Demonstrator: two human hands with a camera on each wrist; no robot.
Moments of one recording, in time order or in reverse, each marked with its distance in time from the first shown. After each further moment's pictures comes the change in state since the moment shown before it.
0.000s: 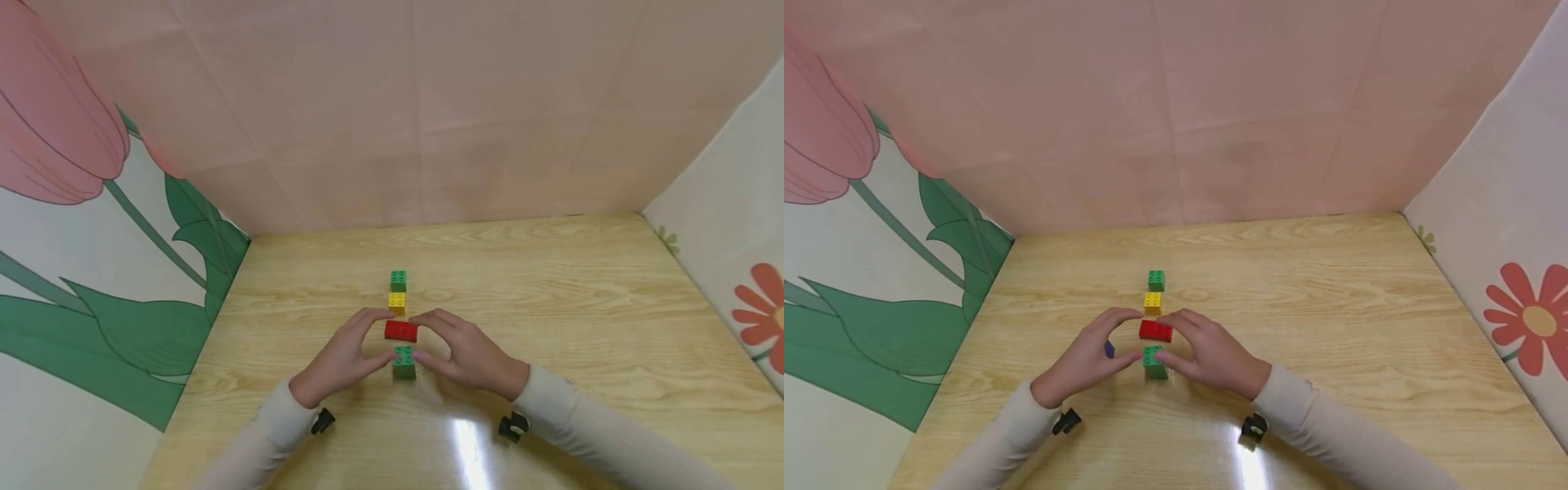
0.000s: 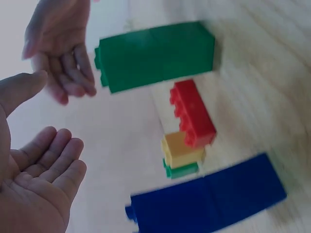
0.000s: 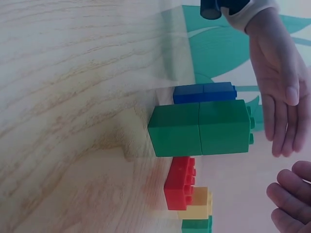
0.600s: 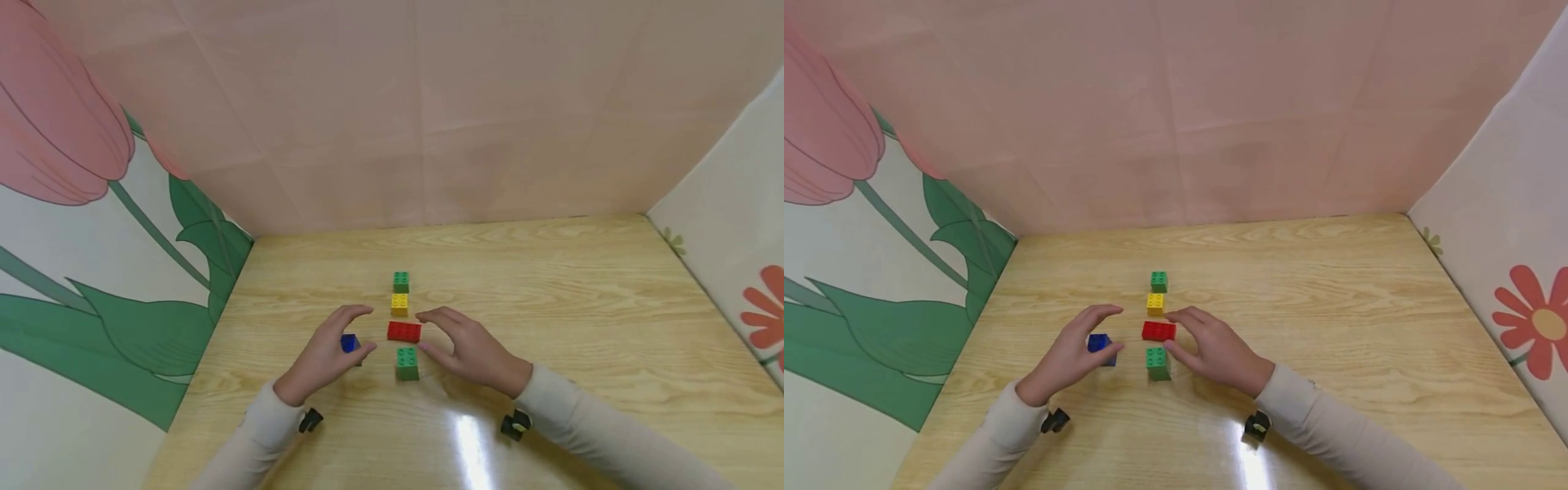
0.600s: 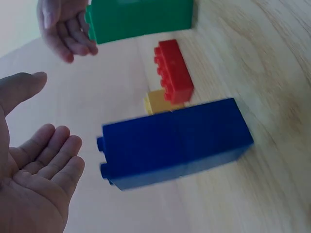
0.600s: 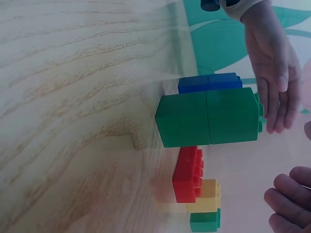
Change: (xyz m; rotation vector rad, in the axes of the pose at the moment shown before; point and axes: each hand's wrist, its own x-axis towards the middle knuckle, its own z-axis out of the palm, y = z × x) left_hand -0.013 -0.027 -0.015 0.025 0.079 -0.116; right_hand -0.001 0.013 0.005 -0.033 0.022 0.059
